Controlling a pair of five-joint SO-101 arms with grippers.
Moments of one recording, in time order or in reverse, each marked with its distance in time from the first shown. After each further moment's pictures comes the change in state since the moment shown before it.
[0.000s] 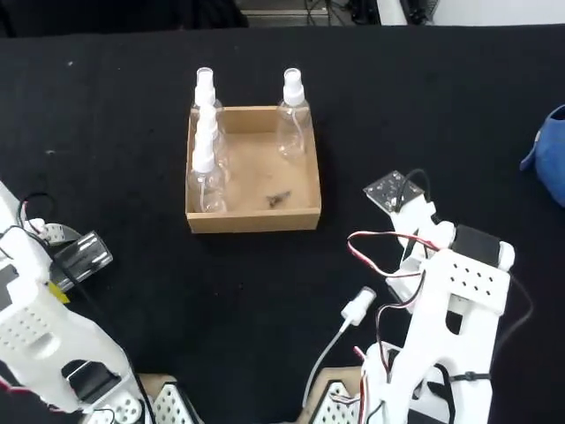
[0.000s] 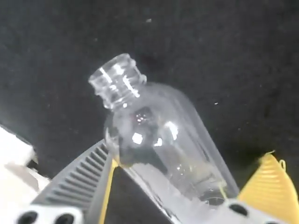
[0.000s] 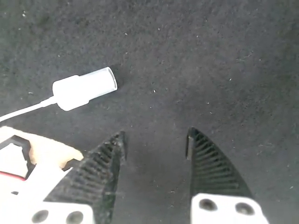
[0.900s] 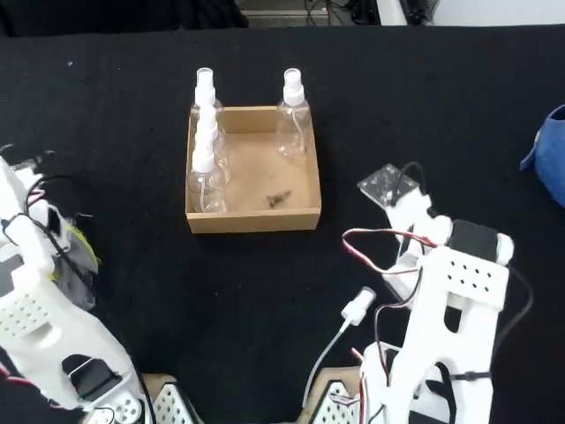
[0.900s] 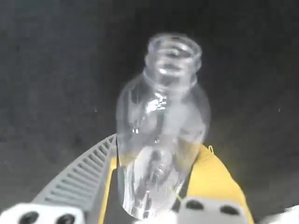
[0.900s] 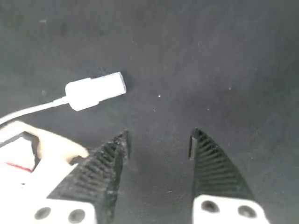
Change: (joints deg) left arm 2.7 3.9 -10.1 1.0 -75.3; right arm -4.1 -0.1 -5.5 3.7 -1.6
